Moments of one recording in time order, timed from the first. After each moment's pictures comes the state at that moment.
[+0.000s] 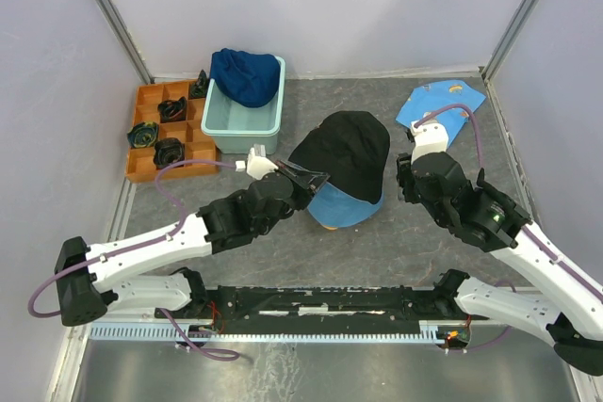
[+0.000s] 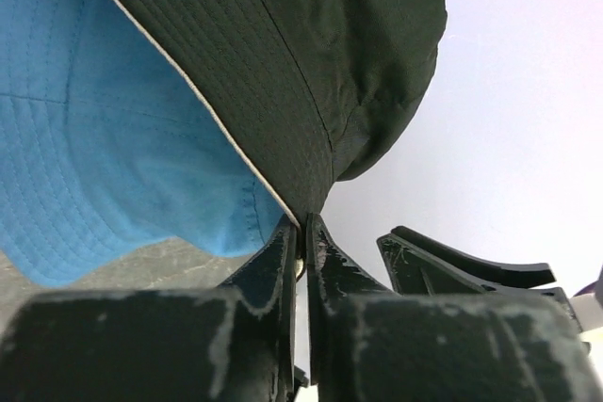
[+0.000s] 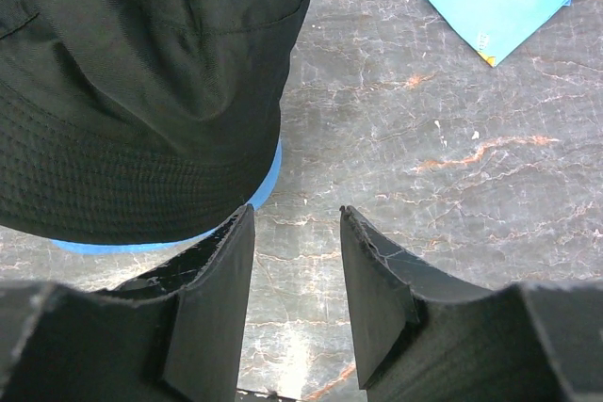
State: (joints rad) left arm -1.11 1.11 0.89 -0.15 -0.55 -1.53; right arm 0.82 0.87 1.12 -0.86 0.57 0.32
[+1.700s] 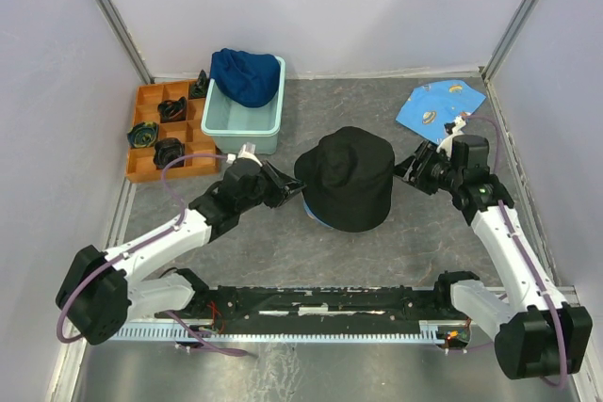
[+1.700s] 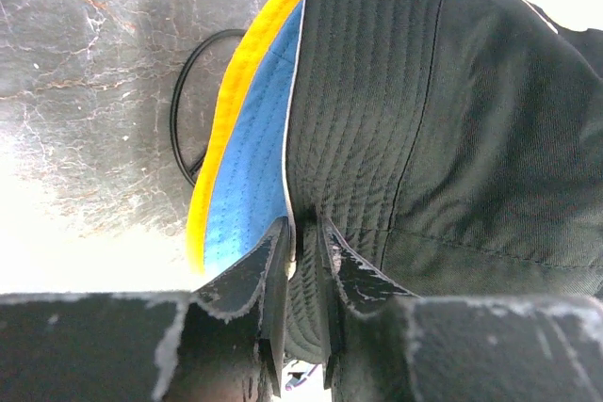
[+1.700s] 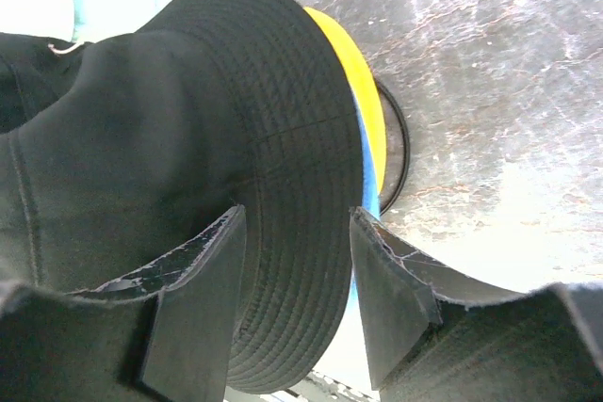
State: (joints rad) left arm -0.68 1.13 0.63 0.03 0.05 -1.27; right arm 0.10 0.97 0.77 -0.45 -0.38 0.65
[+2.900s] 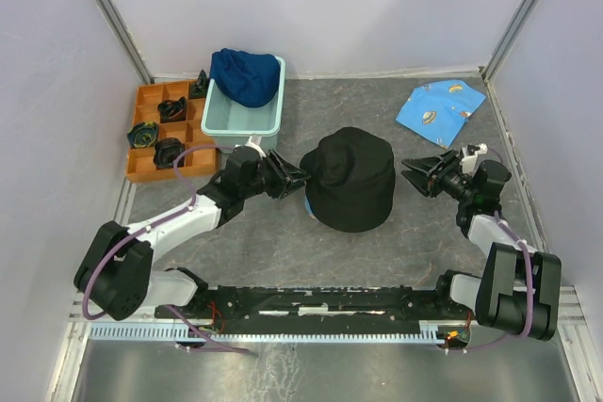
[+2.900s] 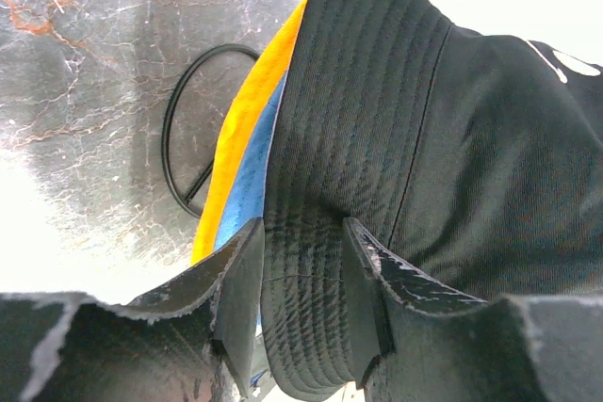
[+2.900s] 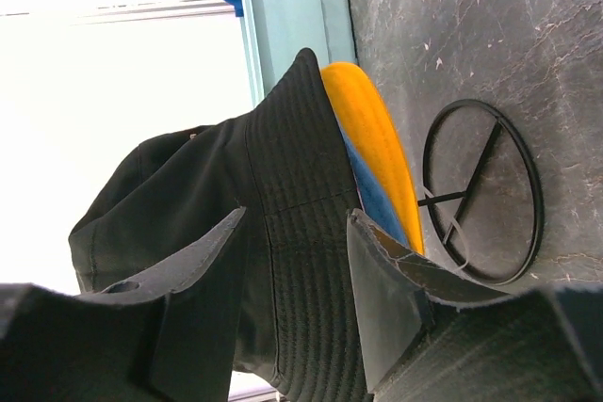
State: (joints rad) left arm -0.57 1.30 0.67 0.14 0.24 -1.21; right arm -0.26 1.19 0.36 0.53 -0.90 1.28
